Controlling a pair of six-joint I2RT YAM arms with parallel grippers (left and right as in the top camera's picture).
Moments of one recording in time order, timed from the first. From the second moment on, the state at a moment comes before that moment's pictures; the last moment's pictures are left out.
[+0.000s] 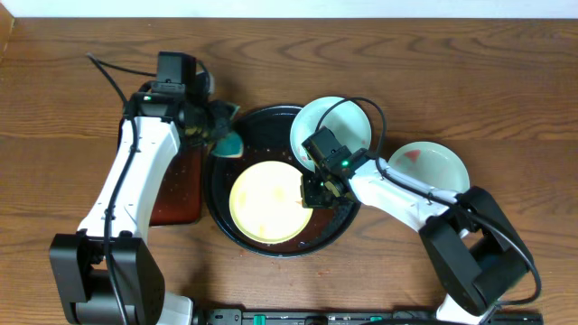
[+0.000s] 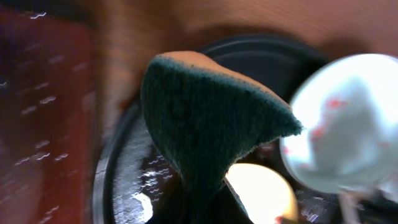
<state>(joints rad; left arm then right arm) -0.06 1.65 1.32 -0.88 0.22 -0.33 0.67 1.85 1.08 -0.55 -0.25 0.61</state>
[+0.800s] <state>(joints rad) -0.05 1.65 1.32 -0.92 0.08 -0.33 0.88 1.39 1.09 -0.74 0.66 0.37</state>
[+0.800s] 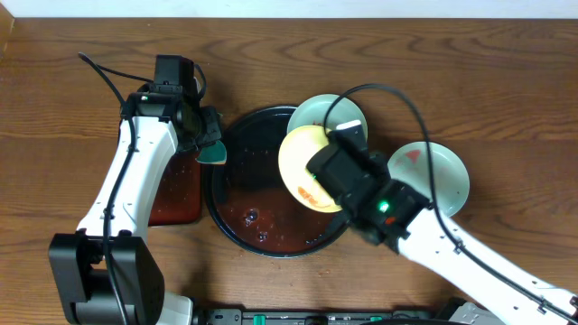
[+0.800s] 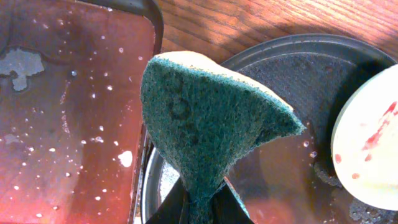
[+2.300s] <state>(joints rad) -0.05 1.65 1.32 -0.92 0.07 -0.33 0.66 1.26 1.09 -0.88 0.49 0.61</state>
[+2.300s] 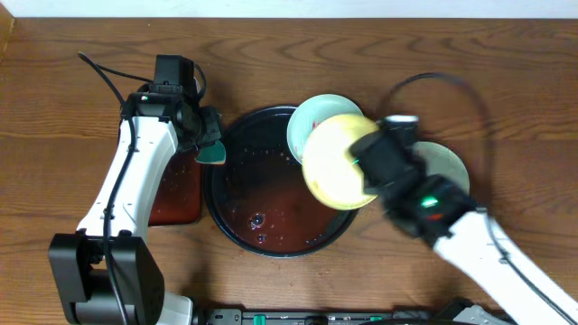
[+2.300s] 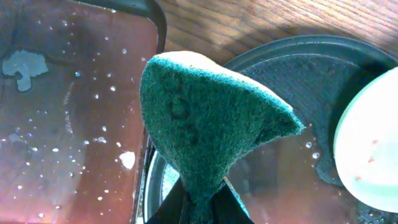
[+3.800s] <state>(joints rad) -0.05 1.65 1.32 -0.91 0.07 -0.33 0.02 1.51 1.14 -0.57 -0.25 0.29</state>
